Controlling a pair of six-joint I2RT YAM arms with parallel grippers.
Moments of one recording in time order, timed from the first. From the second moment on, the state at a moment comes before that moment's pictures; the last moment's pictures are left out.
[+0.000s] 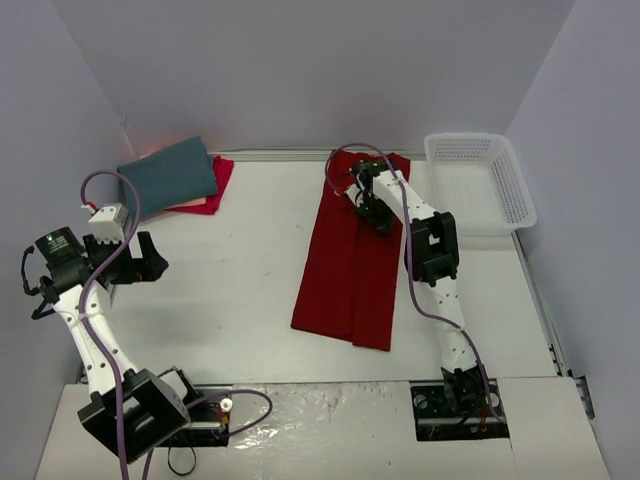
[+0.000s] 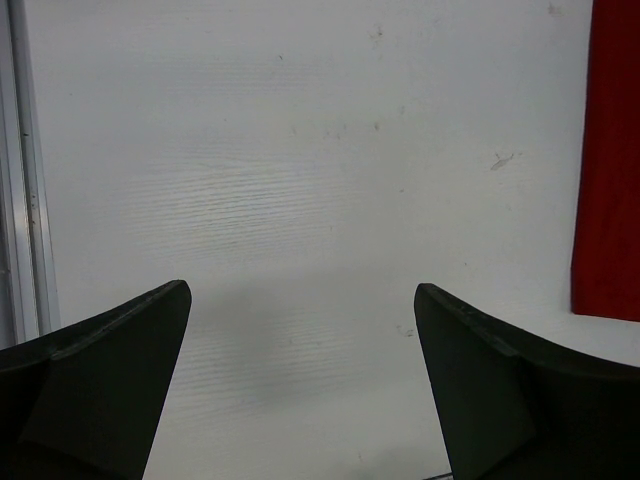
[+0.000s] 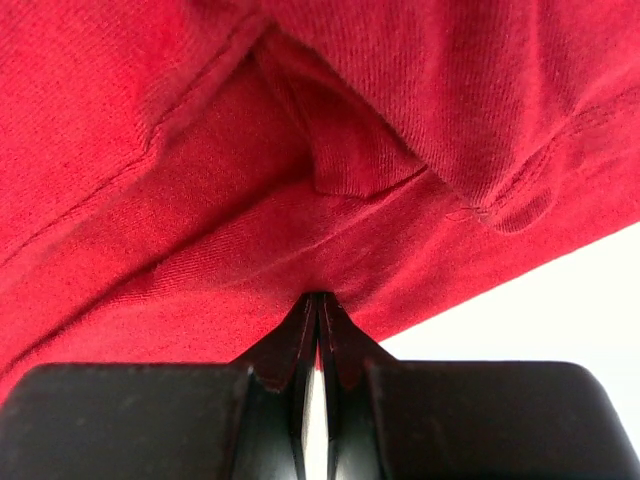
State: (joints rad) left arm 0.64 1.06 1.05 -0.87 0.69 0.39; right arm 0.35 2.52 2.24 -1.21 0.17 -0.42
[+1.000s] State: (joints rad) left arm 0.64 1.07 1.05 -0.87 0.66 0.39; right arm 0.58 2.68 2.41 -1.02 0.58 -0.55
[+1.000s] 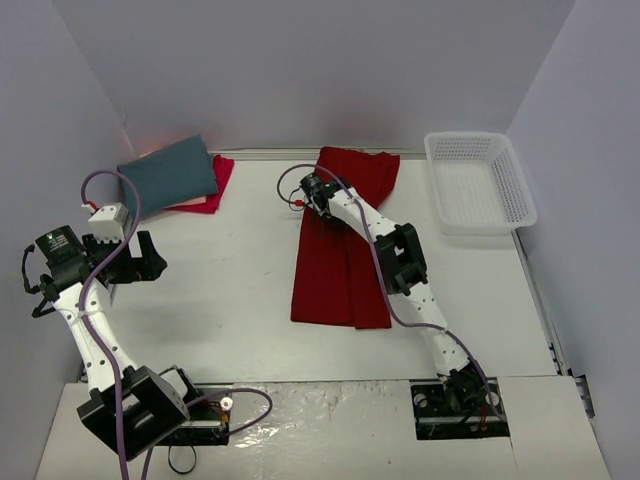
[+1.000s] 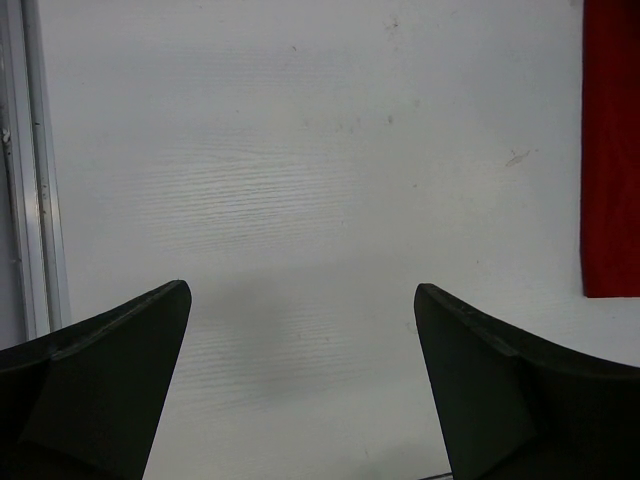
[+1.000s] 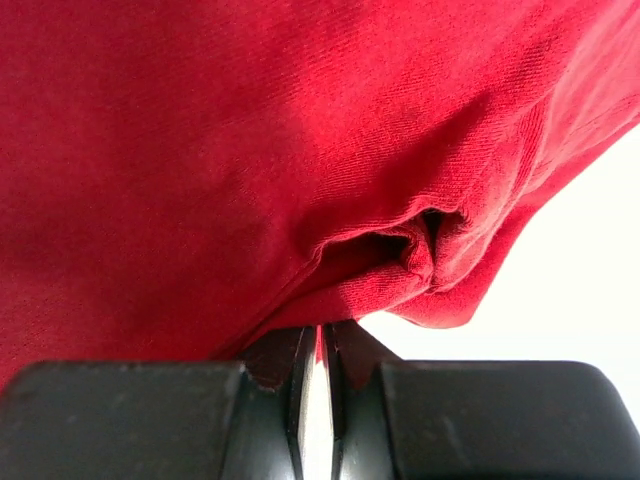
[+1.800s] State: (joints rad) left arm 0.64 1.07 1.05 -0.87 0.65 0.39; right arm 0.77 2.68 2.37 -0.94 0.64 -0.61
